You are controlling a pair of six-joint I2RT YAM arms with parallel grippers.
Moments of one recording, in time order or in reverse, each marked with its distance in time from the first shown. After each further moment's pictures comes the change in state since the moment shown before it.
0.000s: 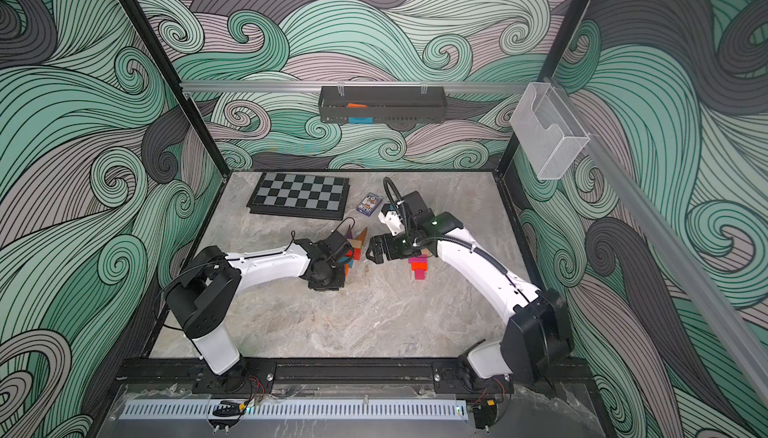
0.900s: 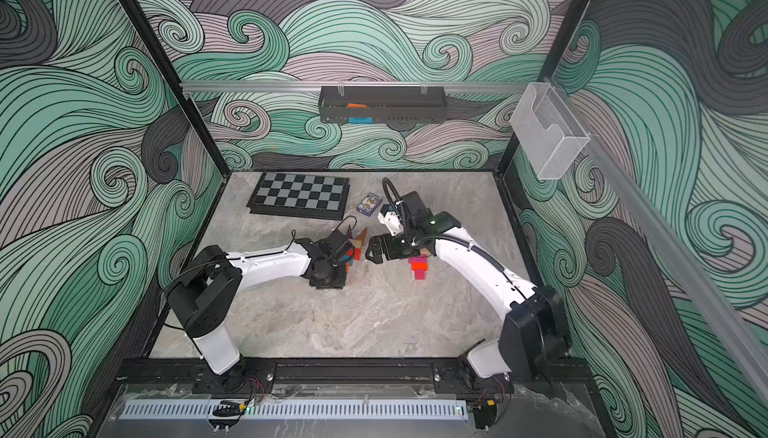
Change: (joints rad) left arm 0.001 0.004 0.010 0.015 -0.002 0.027; right arm 0.000 0.017 0.000 0.004 -0.004 0.000
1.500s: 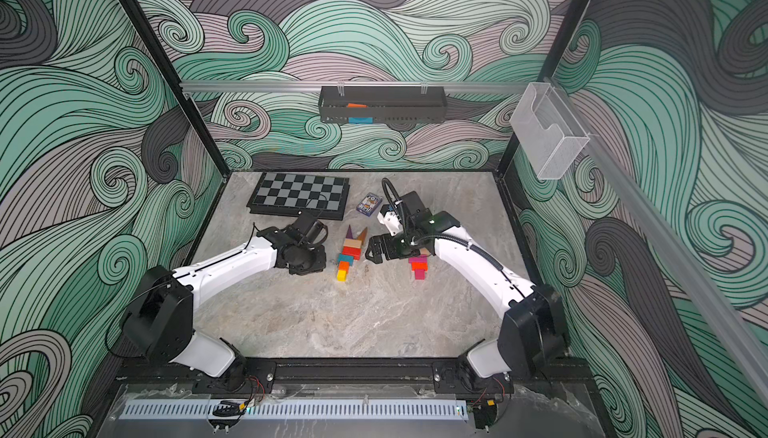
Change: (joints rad) left arm 0.200 -0.213 -0.014 -0.081 0.034 0.017; right arm 0.000 0.007 0.005 0.000 0.005 0.000
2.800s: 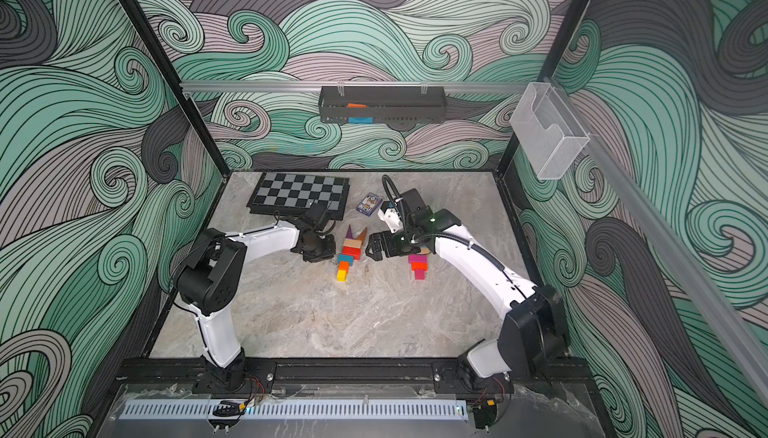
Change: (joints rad) left arm 0.054 0.343 0.153 0.183 0.079 0.059; right arm 0.000 0.000 0.026 -0.009 0.023 0.000
